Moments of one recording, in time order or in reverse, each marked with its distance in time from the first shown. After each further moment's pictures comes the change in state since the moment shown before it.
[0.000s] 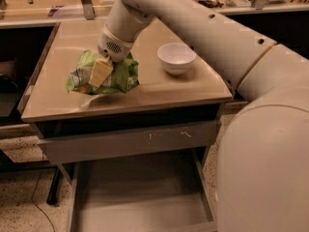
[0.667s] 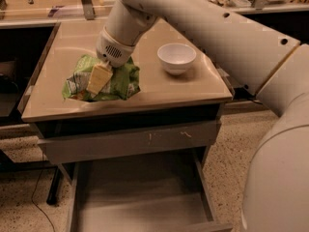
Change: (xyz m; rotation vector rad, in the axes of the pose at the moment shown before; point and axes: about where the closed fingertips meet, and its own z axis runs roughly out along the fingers) arm 0.002 0.039 -0.012 -0.015 0.002 0.008
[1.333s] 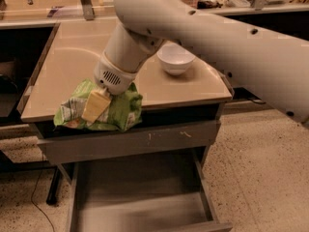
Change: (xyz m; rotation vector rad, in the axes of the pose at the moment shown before) arm 0.018 0.078 0.011 -0.053 0.001 0.126
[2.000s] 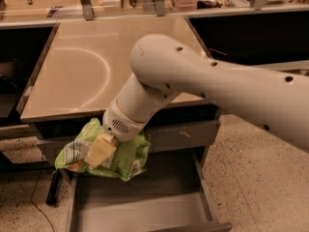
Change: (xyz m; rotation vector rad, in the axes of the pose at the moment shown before) arm 0.057 0.070 0.043 -0.059 -0.036 0.145
